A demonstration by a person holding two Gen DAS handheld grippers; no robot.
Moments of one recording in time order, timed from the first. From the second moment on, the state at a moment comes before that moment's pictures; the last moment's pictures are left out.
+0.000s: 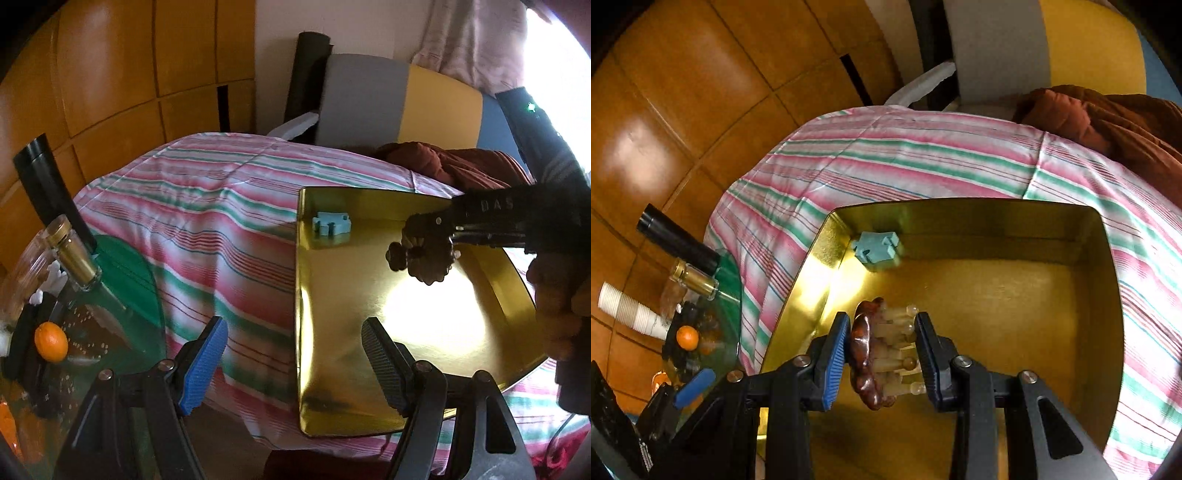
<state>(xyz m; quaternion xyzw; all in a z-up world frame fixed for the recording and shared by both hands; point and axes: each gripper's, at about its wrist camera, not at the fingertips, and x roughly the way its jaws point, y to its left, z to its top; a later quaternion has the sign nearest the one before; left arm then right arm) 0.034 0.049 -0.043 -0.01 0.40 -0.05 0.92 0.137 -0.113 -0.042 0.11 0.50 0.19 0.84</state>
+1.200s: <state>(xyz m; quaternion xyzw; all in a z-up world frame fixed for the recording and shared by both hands) 0.042 0.071 -0.054 -0.03 0.41 -0.03 0.91 0.205 -0.066 -0.083 0.18 0.54 0.19 0.80</state>
